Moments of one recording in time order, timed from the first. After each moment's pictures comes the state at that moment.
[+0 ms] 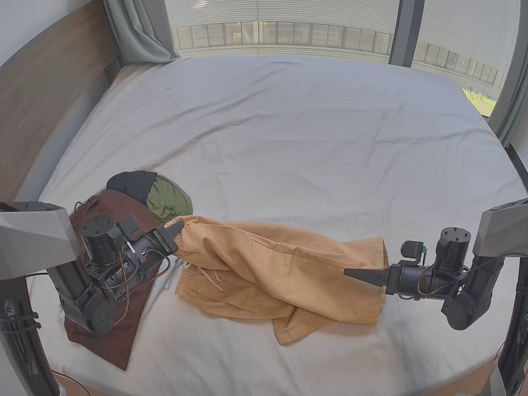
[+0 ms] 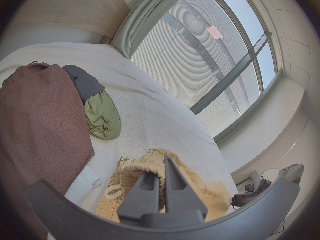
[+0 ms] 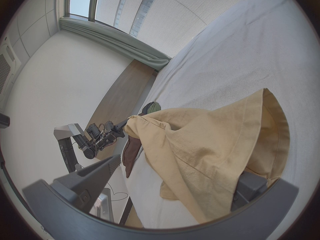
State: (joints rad) left arm -0.24 2.15 -0.49 -1.55 -0.18 -0.63; right arm 0.23 2.21 -0.38 -1.55 0.79 0.54
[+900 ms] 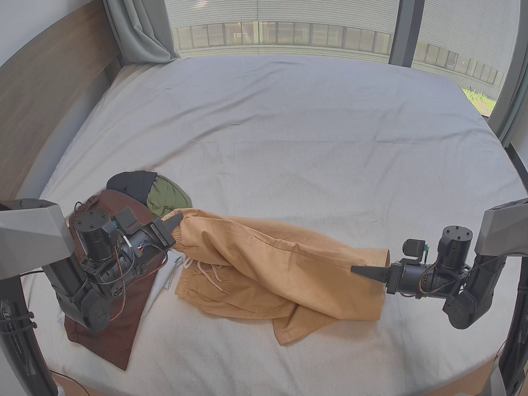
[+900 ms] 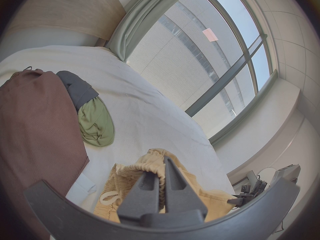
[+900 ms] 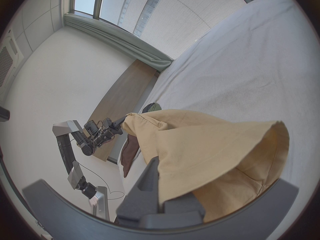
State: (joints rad) left arm -0.23 2.12 -0.50 -1.55 -0.21 -0.63; right arm 0.22 2.20 -0.38 -1.54 0.78 0.49
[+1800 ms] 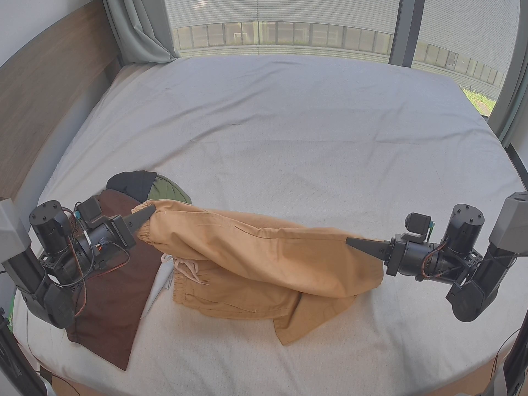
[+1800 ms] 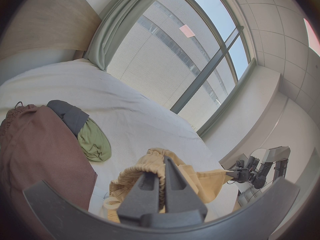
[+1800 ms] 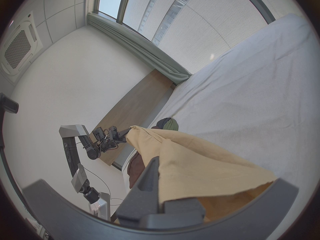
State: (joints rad) left arm -0.06 1.94 -0.39 -1.55 -0.52 -0.50; right arm 0.29 2.06 -0.44 -1.54 0.75 0.50
